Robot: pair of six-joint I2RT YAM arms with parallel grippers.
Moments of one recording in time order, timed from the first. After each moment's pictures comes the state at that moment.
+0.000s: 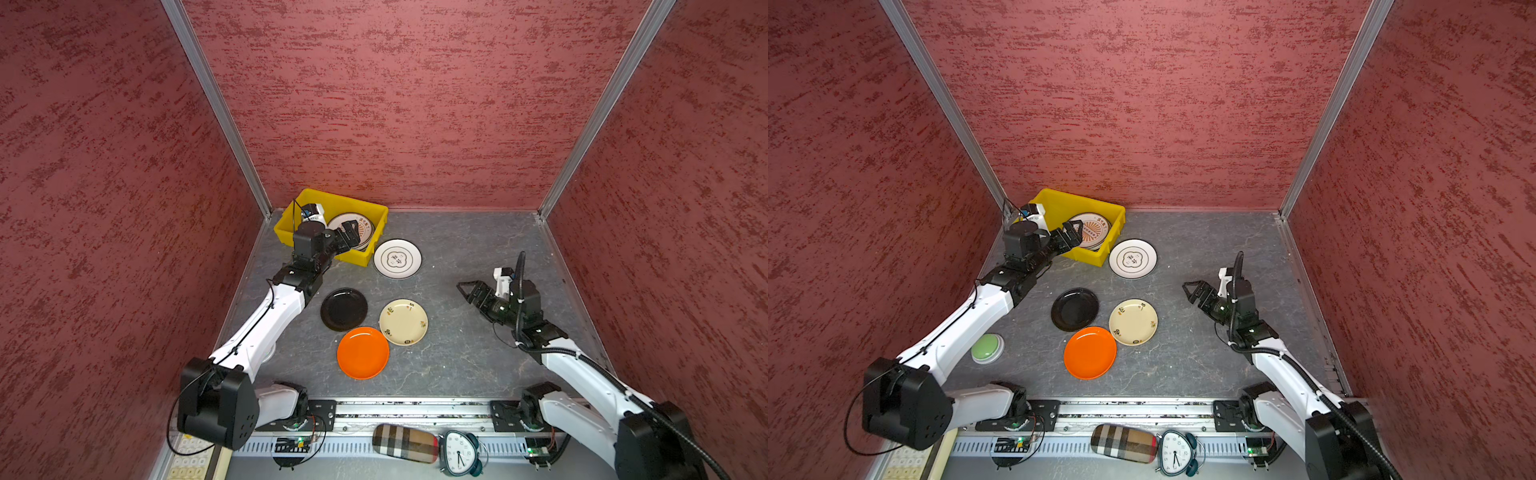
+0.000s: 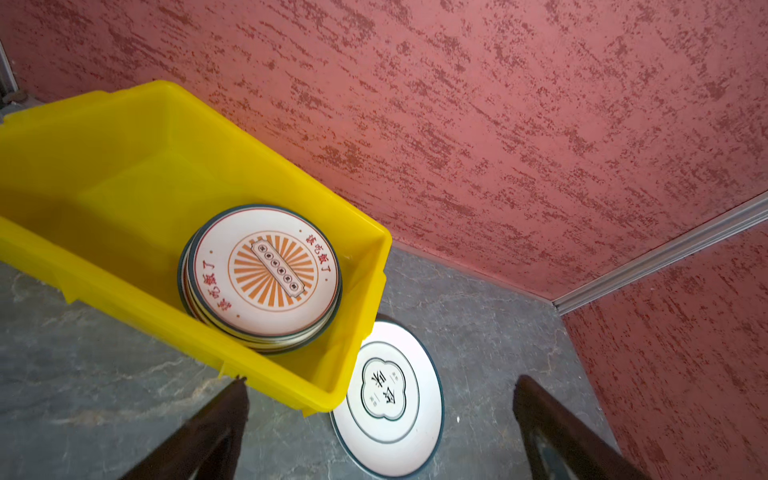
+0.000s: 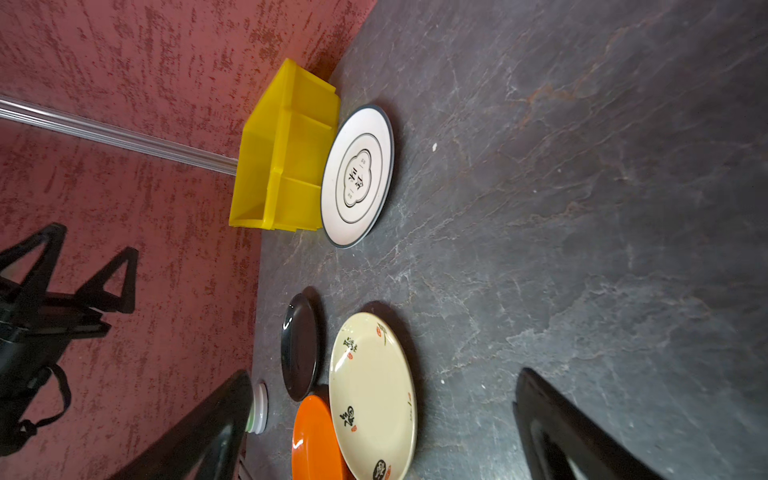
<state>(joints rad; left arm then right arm) -0.26 1.23 0.95 -0.04 -0.02 -0.59 0.27 0.97 0.42 0.08 -0.37 0.94</state>
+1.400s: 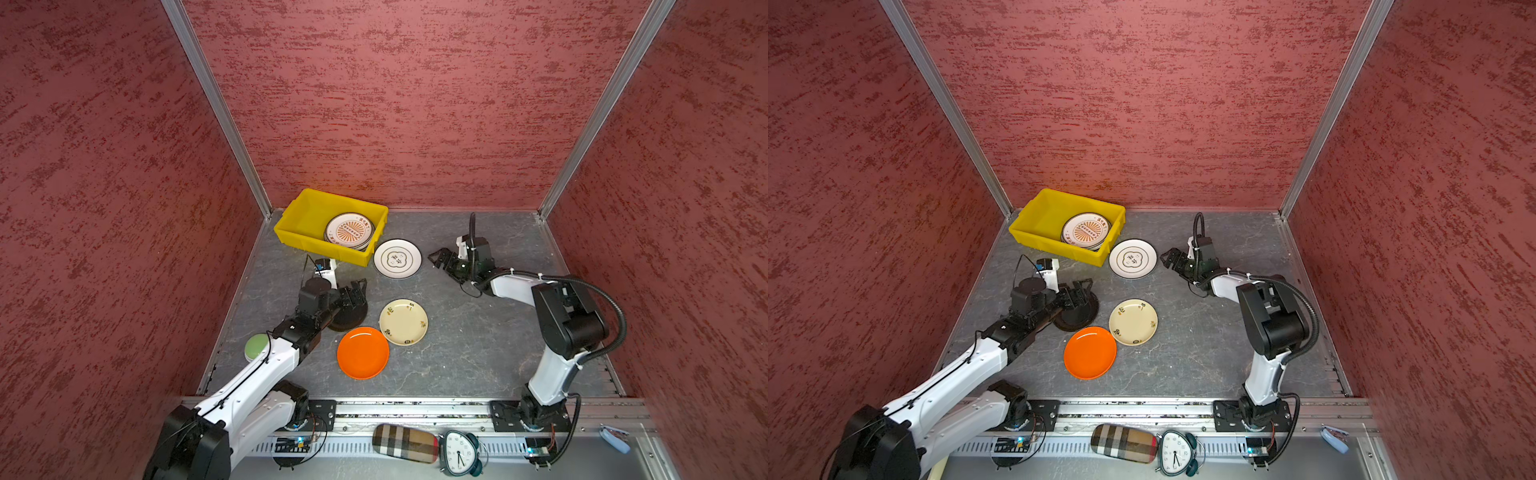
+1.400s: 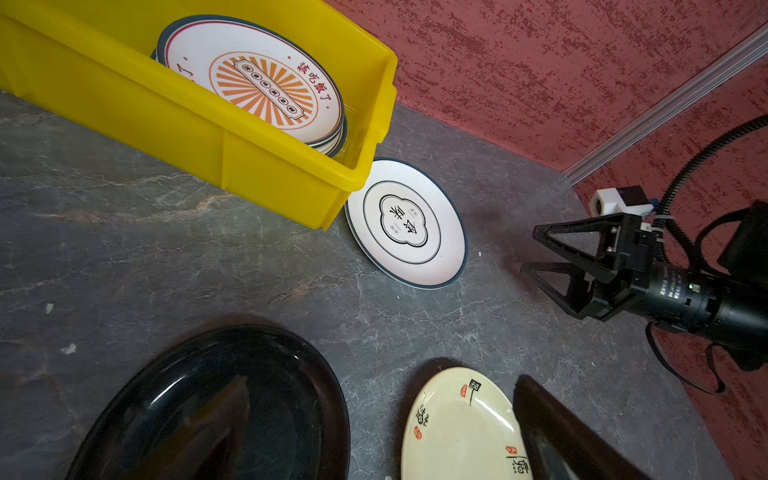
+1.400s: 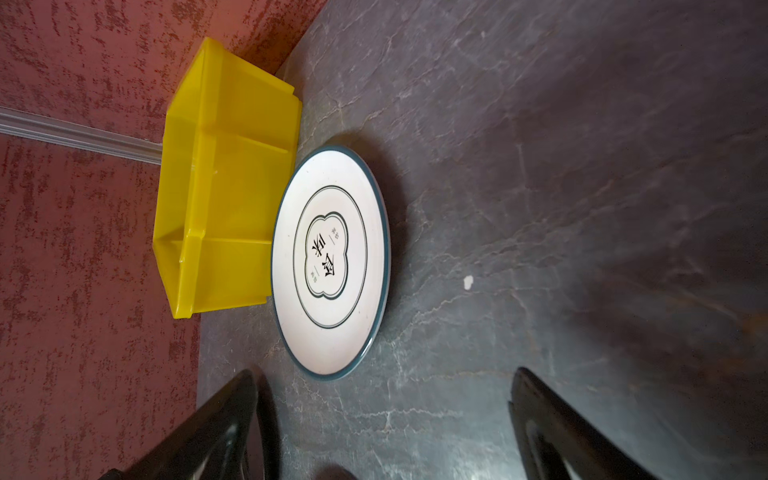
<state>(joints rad) -0.39 0.95 0.46 0.04 0.02 -0.54 0.30 1.85 0.99 0.23 -0.39 0.83</state>
